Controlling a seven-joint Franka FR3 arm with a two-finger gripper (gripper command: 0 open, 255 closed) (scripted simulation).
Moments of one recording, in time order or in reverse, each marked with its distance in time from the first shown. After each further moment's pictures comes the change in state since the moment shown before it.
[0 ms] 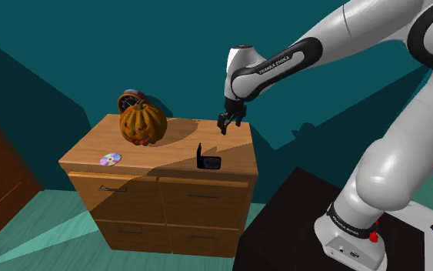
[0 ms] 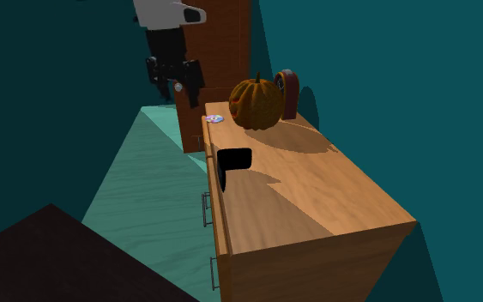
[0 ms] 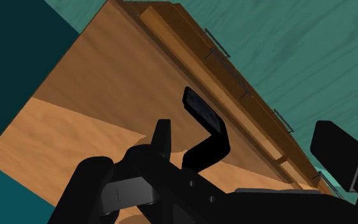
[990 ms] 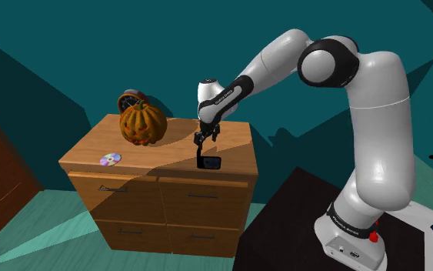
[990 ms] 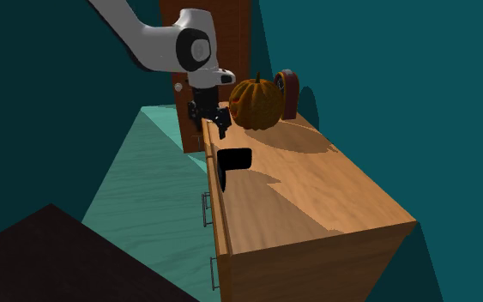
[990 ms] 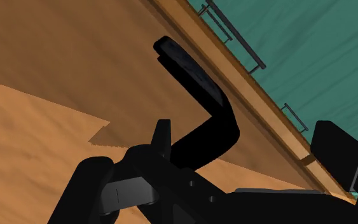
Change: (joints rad) arm 0.013 0.600 0.000 0.426 -0.021 0.141 0.036
